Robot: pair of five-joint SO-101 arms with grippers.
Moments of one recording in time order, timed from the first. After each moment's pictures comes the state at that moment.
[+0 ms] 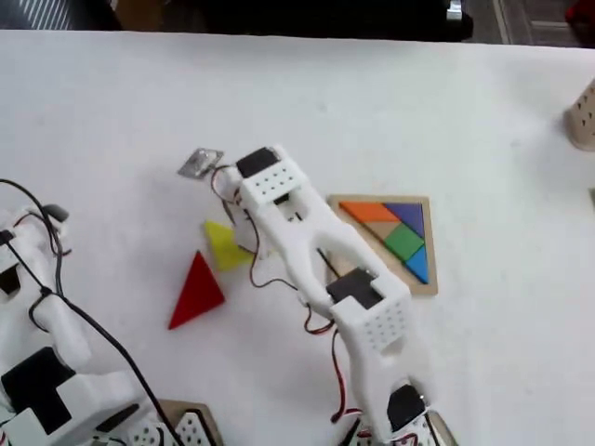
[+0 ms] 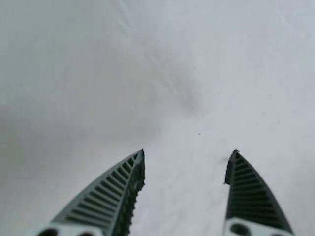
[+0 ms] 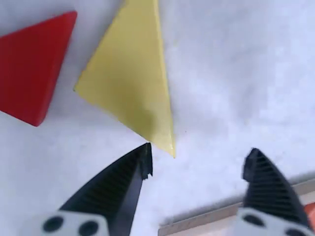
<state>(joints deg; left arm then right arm) -43.5 -6.5 41.5 34.2 24.3 -36.9 33.6 -18.1 83.5 28.5</state>
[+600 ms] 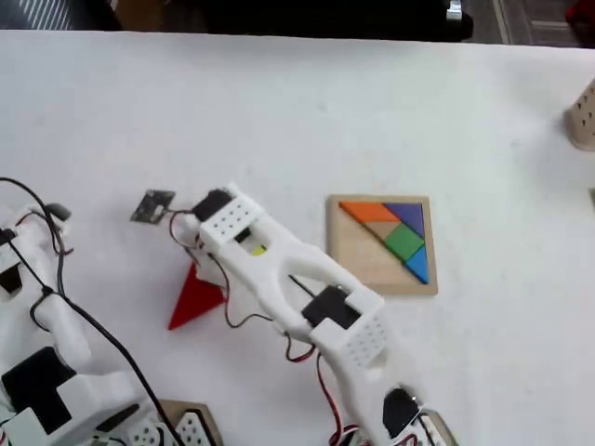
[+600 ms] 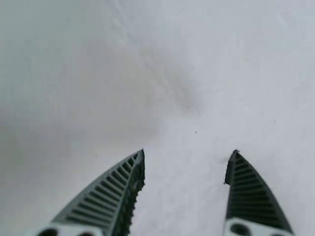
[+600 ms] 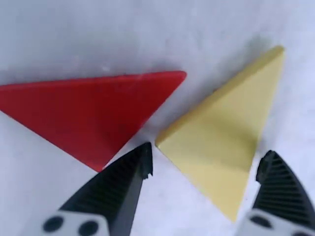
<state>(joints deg) -42.8 -6.5 41.5 34.2 24.3 -48.0 33.6 -11.6 73.2 28.7</state>
